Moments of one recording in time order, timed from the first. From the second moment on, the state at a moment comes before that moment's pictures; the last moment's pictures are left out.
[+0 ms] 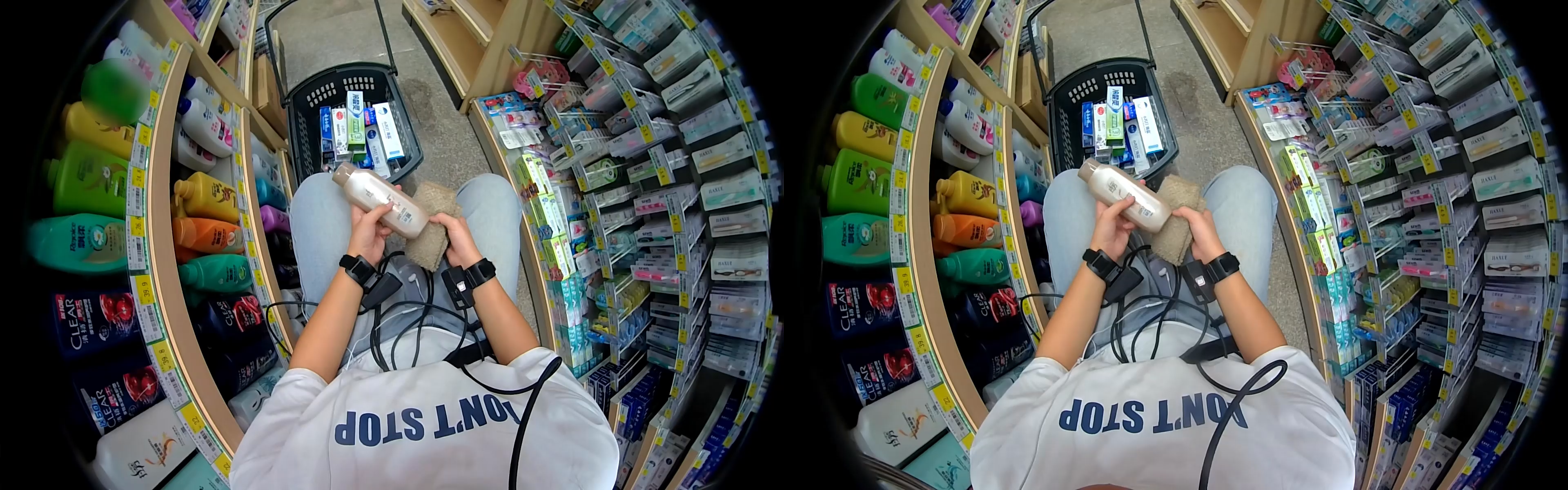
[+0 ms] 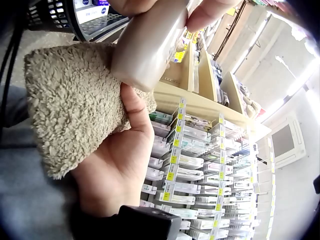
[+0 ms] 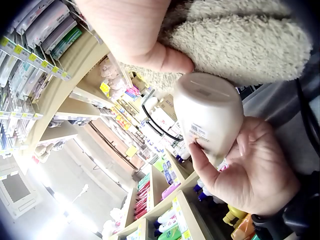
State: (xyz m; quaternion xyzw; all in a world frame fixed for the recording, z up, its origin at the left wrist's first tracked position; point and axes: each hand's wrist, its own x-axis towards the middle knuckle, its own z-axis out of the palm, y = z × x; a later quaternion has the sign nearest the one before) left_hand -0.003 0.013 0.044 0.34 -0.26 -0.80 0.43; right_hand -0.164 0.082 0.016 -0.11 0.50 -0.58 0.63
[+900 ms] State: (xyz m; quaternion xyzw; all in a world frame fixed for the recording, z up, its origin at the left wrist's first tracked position) left_hand -0.007 0.012 0.026 0.43 -0.27 -0.75 0.42; right_hand -0.161 0.082 0.017 -0.11 0.53 -0.57 0.62
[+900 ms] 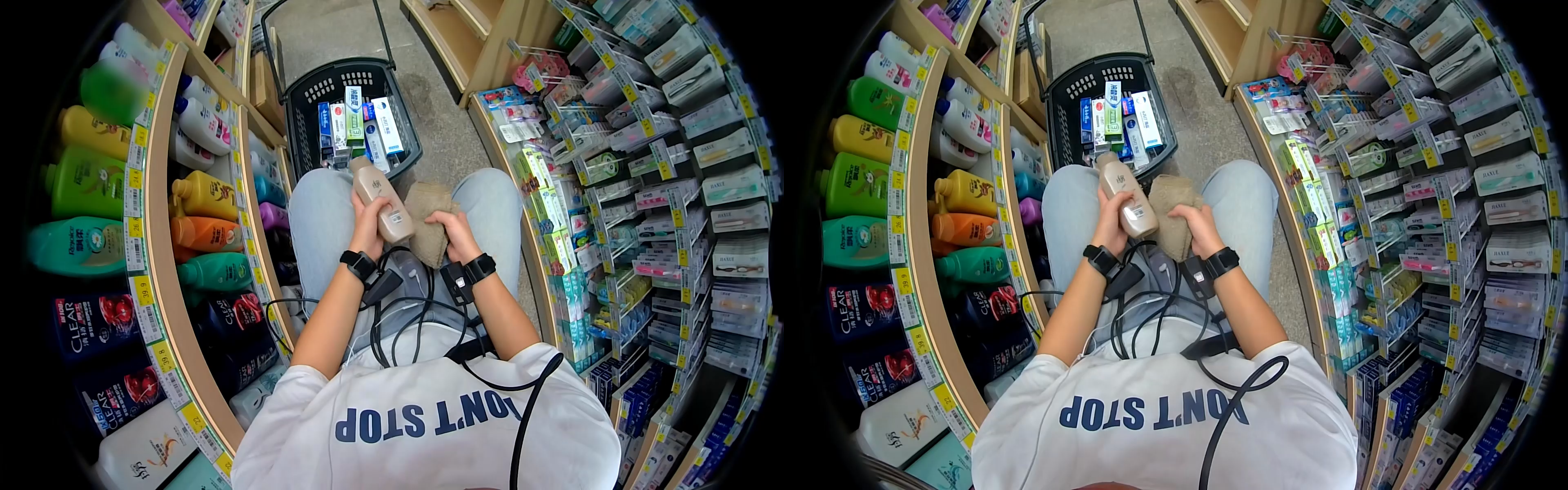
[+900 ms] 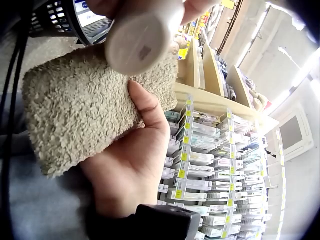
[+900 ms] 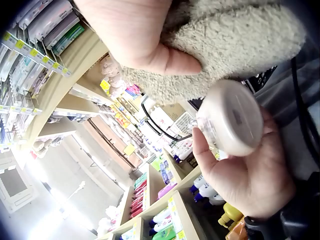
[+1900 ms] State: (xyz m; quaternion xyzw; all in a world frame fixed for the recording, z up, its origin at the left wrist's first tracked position) left_hand -0.012 0.014 0.038 0.31 -0.34 -0.81 0.37; right_hand -0.158 0.084 0.028 -0.15 0.49 -0.61 0.61
